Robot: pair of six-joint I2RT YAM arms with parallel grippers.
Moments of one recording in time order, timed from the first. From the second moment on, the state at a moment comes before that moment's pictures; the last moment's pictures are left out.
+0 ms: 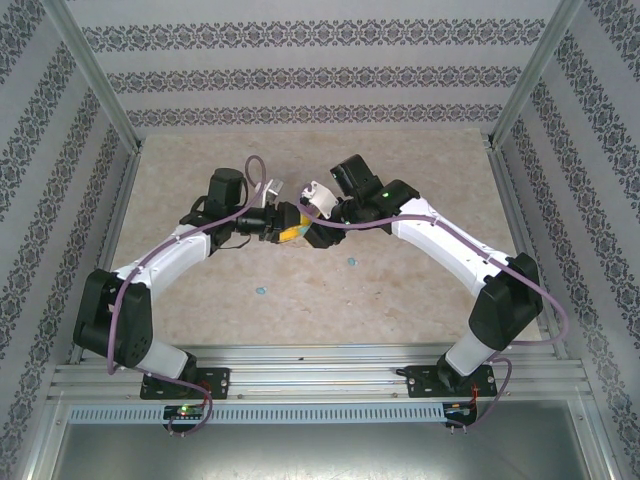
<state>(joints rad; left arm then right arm) -0.31 1.49 0.99 -0.07 1.07 -0.87 0.65 1.62 1.46 -0.77 -0.44 -0.24</state>
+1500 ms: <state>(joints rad) -0.31 1.59 0.99 0.73 0.84 -1.47 0.42 1.53 1.20 0.08 -0.74 1.10</state>
